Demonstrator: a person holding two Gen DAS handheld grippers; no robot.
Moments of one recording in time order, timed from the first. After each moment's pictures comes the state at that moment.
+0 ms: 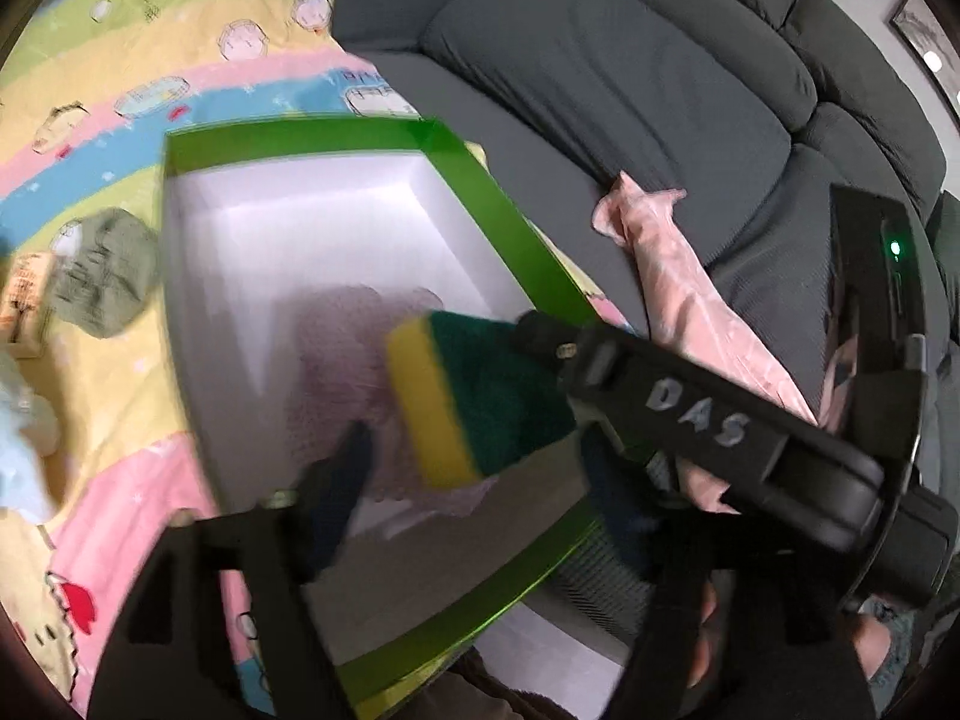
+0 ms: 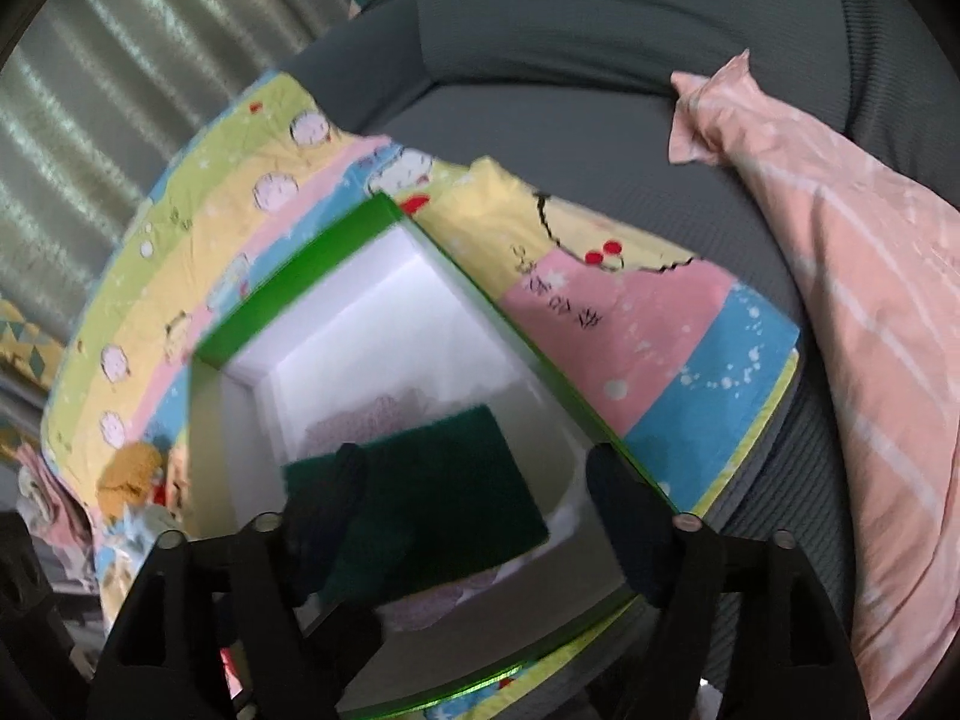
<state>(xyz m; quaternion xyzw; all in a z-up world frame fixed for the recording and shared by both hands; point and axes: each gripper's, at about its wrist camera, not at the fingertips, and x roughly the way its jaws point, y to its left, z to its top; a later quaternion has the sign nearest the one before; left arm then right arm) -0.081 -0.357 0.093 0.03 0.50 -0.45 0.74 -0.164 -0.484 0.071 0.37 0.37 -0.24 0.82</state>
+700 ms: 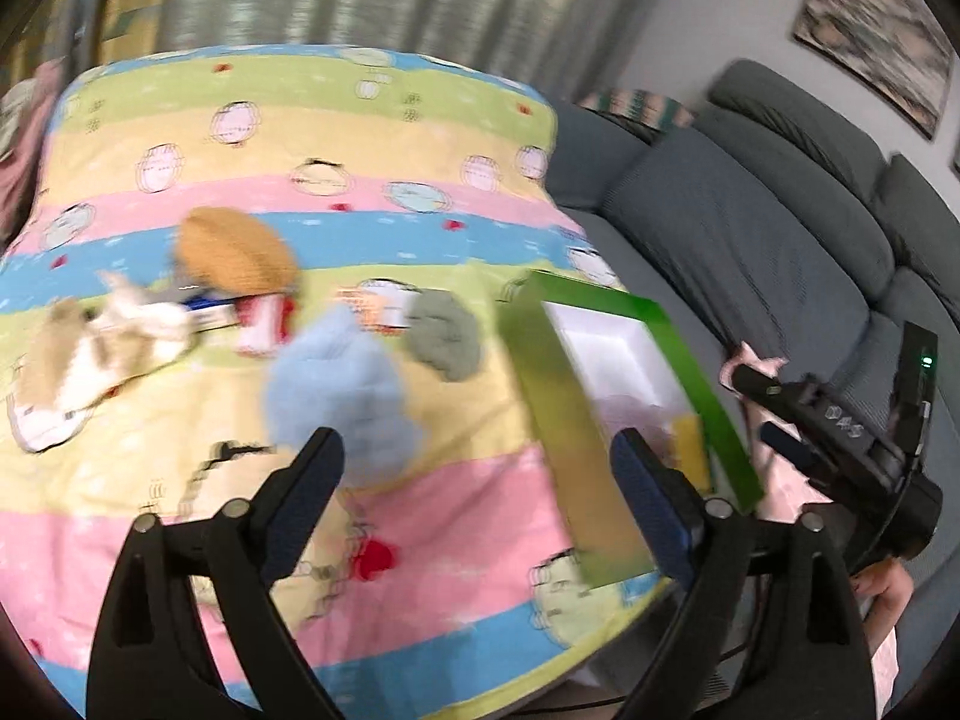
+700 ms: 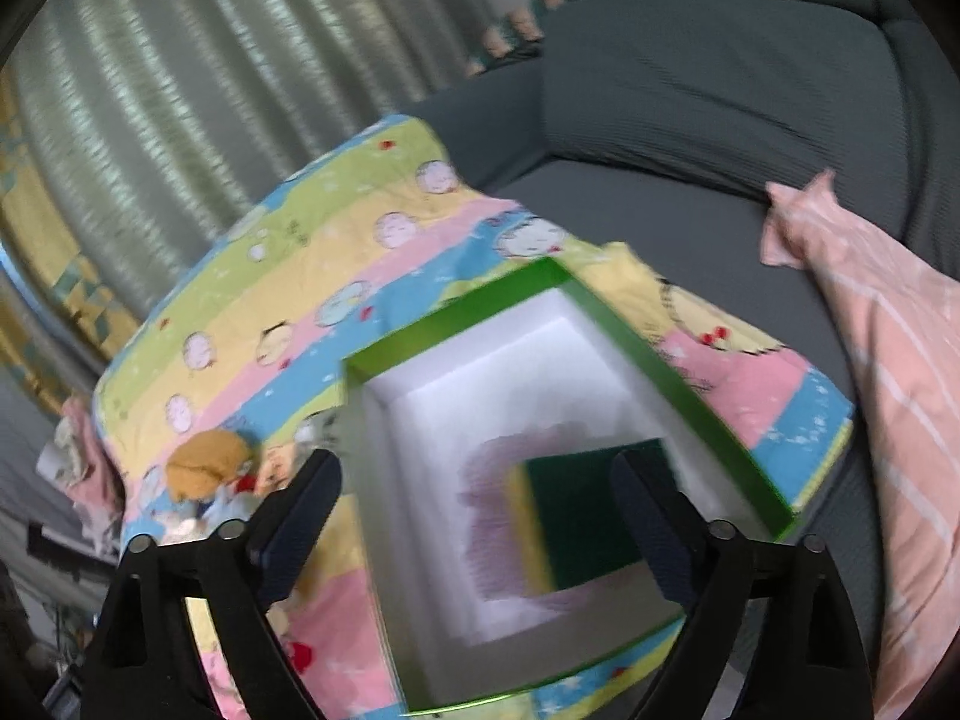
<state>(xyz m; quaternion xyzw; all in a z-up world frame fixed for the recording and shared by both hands) -0.064 -0.173 0.148 -0.06 0.39 -0.30 0.87 -0.146 -0.411 0.130 0.30 0.30 -0.18 0.89</state>
